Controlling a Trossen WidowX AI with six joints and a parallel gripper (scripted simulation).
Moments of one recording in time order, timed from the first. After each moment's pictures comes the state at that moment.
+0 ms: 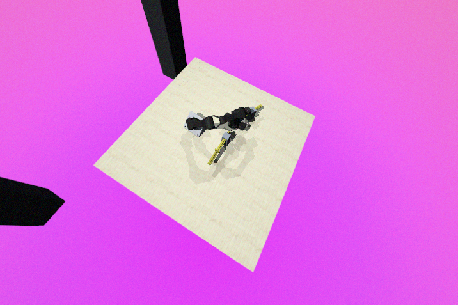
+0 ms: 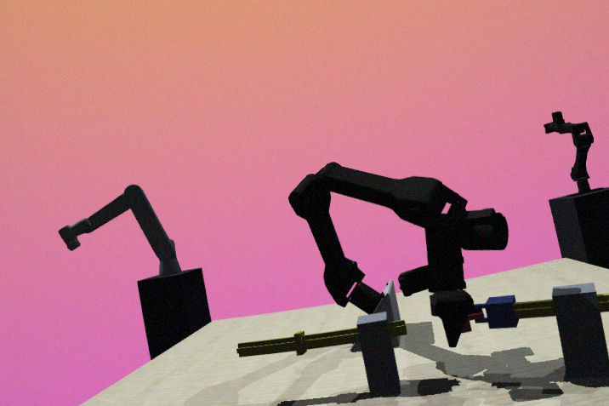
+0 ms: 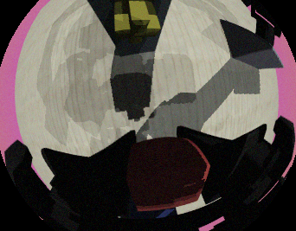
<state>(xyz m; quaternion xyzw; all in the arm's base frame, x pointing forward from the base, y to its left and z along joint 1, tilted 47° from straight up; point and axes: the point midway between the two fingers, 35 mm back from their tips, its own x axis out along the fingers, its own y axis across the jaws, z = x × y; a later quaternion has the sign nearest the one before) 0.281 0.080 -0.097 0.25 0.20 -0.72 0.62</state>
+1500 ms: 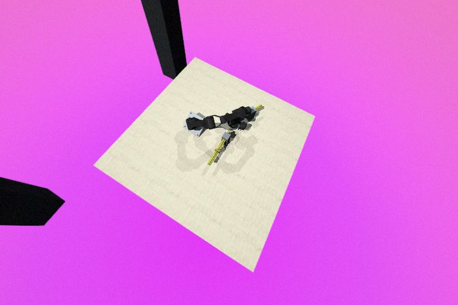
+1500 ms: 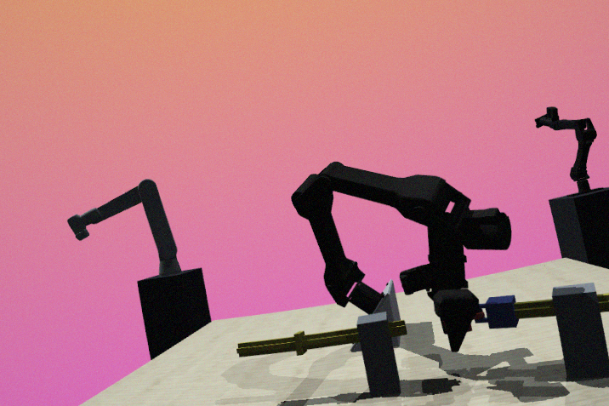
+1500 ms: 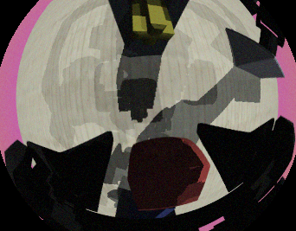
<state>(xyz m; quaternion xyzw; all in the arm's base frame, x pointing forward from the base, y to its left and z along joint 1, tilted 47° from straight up) 0.284 0.080 -0.095 0.22 0.21 -0.71 0.64</state>
